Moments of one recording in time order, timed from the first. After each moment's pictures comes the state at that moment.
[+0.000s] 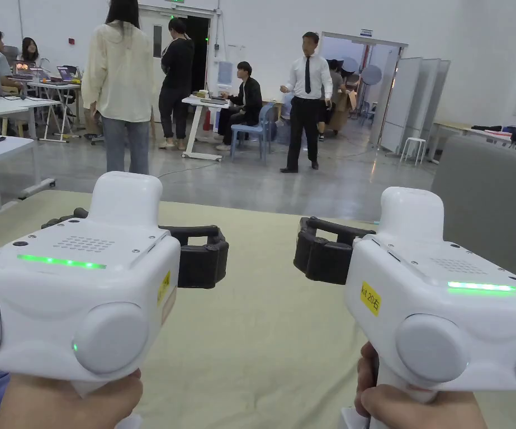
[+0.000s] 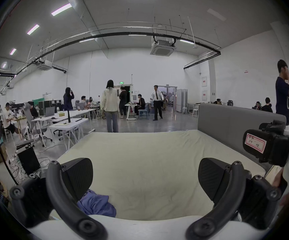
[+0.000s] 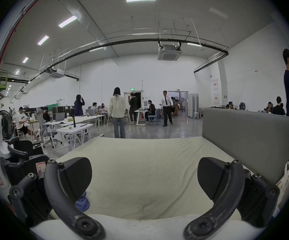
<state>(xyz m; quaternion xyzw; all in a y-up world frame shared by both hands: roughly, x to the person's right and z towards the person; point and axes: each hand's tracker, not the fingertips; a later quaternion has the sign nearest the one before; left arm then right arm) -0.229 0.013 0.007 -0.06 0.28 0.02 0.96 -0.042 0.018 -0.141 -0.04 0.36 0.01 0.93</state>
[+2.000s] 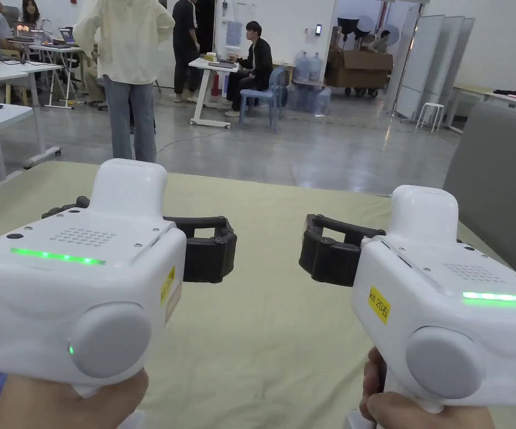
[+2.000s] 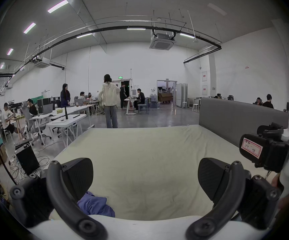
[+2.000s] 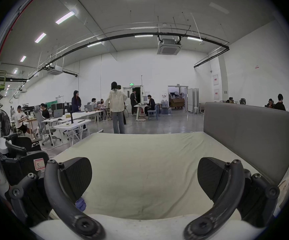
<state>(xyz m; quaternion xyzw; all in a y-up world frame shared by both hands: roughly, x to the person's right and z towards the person) -0.261 0.005 -0.043 -0.09 0.28 0.03 0.96 -0.075 0.001 -0.191 -0.07 0.36 0.02 0.93</state>
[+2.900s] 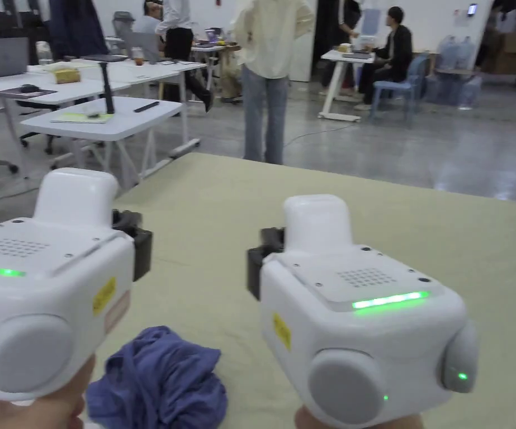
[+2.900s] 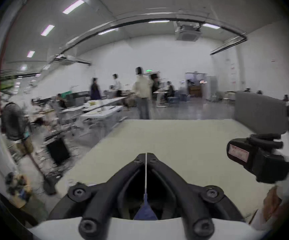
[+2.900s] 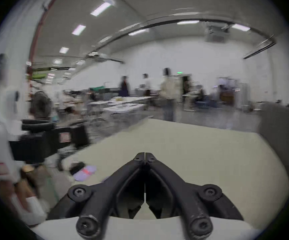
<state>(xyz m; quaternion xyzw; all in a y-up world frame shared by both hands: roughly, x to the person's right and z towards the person) -0.388 -0.010 0.083 -0.14 0.46 0.03 0.88 -0.271 -0.029 -0.094 -0.12 0.64 0.06 0.76</state>
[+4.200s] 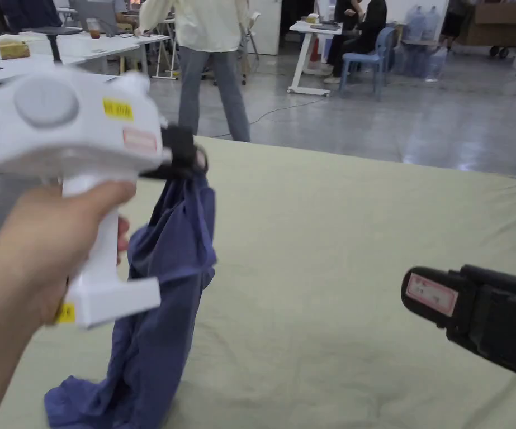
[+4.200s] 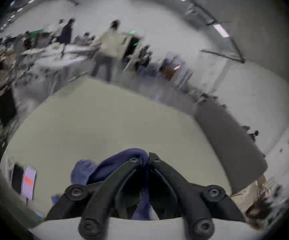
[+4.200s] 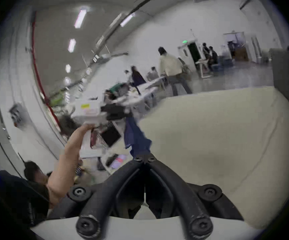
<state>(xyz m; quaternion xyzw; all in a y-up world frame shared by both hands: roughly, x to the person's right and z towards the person) -0.497 0.067 -0.078 -0.16 0.18 0.27 0.93 -0.089 0.007 -0.206 -0.25 0.66 -0.06 0.71</state>
